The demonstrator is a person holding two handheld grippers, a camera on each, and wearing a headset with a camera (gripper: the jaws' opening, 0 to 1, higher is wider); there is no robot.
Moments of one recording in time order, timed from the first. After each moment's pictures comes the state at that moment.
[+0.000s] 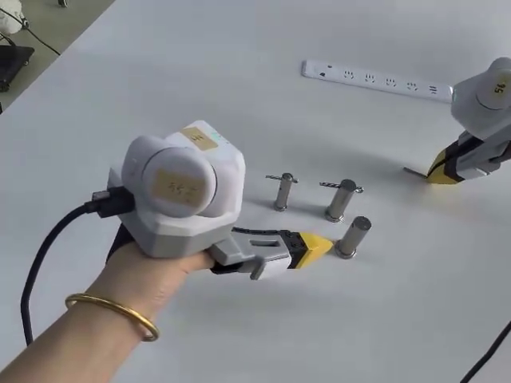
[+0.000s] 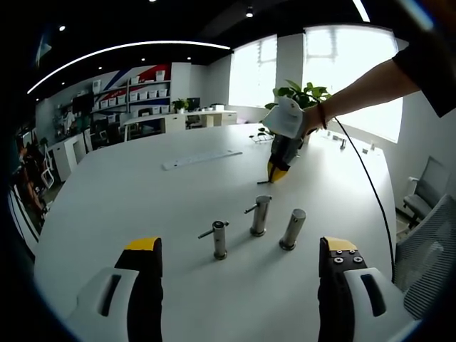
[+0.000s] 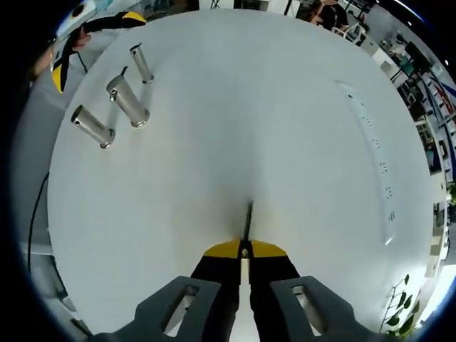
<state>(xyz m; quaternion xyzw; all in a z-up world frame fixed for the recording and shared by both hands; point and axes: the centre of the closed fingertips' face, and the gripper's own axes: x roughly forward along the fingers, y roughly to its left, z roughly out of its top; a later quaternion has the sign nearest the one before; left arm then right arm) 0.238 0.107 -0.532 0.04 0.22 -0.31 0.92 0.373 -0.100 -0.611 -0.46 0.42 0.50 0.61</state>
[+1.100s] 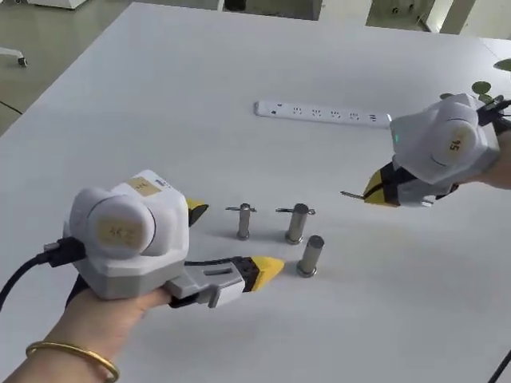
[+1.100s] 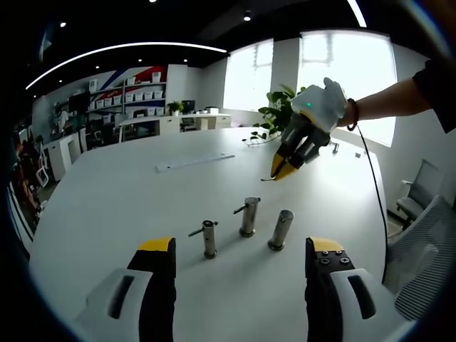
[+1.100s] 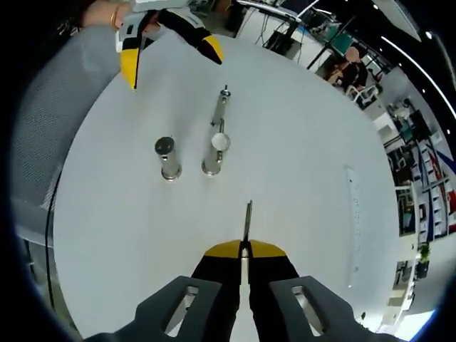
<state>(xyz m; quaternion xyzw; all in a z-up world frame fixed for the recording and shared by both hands) 0.231 0.100 -0.525 0.02 0.21 -0.33 0.92 0.303 -0.044 -0.547 -0.52 0.26 0.54 0.61</state>
